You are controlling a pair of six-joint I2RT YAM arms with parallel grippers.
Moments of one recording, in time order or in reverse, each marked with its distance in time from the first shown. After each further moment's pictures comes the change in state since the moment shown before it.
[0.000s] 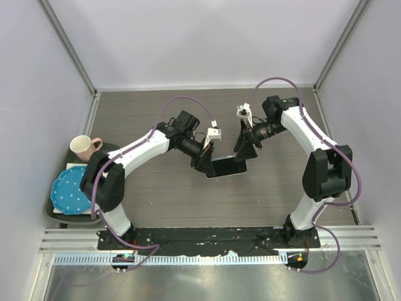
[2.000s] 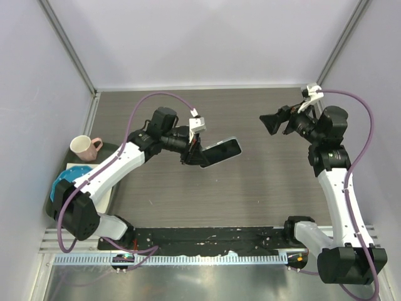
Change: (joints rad) left arm 0.051 -0.332 -0.157 0.234 -0.092 -0.222; right arm -0.249 -0.756 -0.465 1.147 0.555 1.089
